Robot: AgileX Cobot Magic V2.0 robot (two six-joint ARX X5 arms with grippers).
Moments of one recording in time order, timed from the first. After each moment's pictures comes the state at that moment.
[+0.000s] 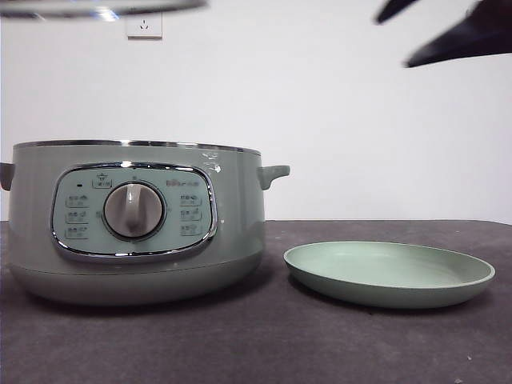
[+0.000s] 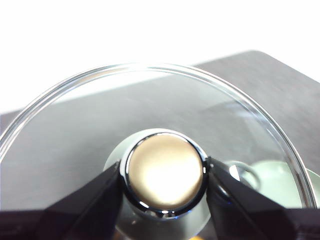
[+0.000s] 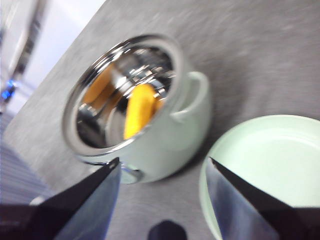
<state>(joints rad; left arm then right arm) -0.42 0.92 1.12 -0.48 -0.06 -0.03 0.30 1.05 0.90 -0.41 -0.59 0.18</state>
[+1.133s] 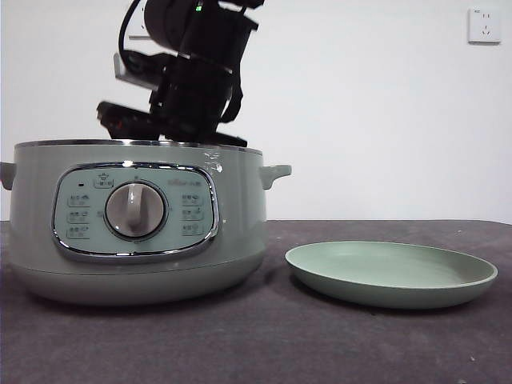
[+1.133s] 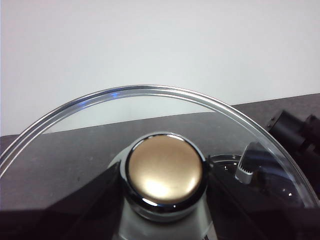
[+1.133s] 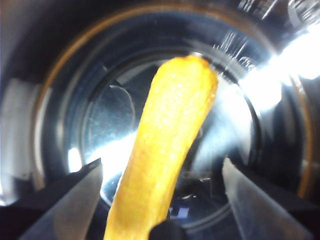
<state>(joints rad) -0.42 0.51 1.12 -0.76 -0.31 -0.03 0.83 2.18 1.92 -0.84 -0.07 -0.07</state>
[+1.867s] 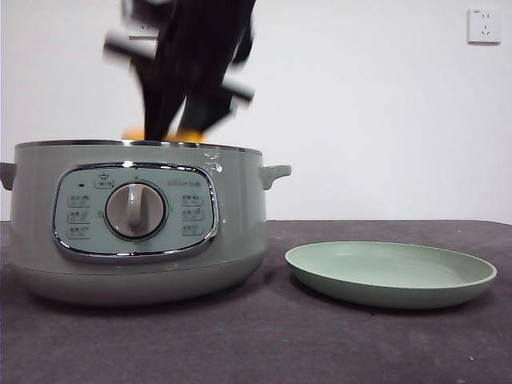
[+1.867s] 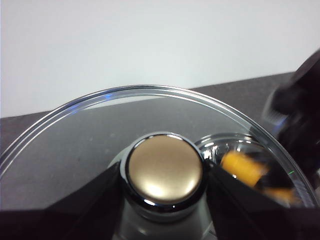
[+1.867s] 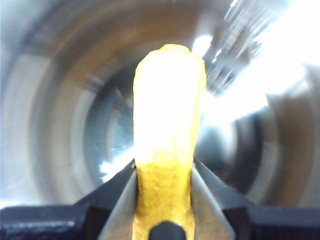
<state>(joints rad) -0.42 0.56 1.12 -0.81 -0.31 -0.03 0.83 2.02 1.92 -0.88 -0.07 -0.07</state>
